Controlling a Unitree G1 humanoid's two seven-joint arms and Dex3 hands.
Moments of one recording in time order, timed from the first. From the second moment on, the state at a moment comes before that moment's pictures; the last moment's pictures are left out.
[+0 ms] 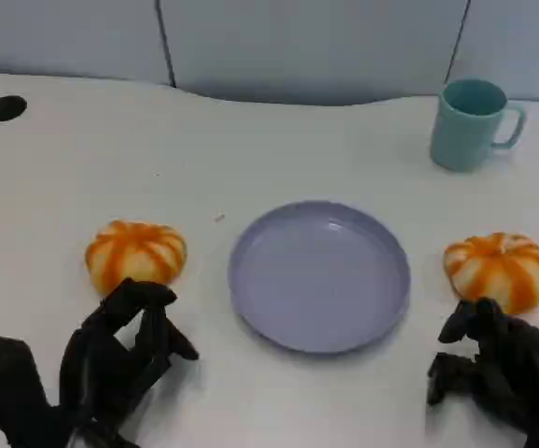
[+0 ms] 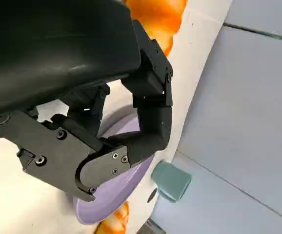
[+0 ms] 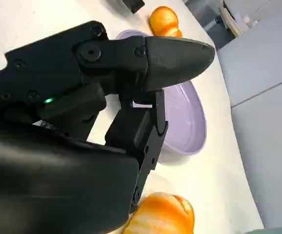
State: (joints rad) left arm -0.16 -0.11 0.26 0.56 -0.42 -0.15 -0.44; right arm -0.08 -0.04 -0.13 0.37 0.38 0.16 0.43
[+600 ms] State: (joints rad) left arm -0.11 -0.11 0.25 0.49 -0.41 -0.11 -0.41; right arm -0.01 -0.01 -0.15 0.29 0.39 0.18 0.37
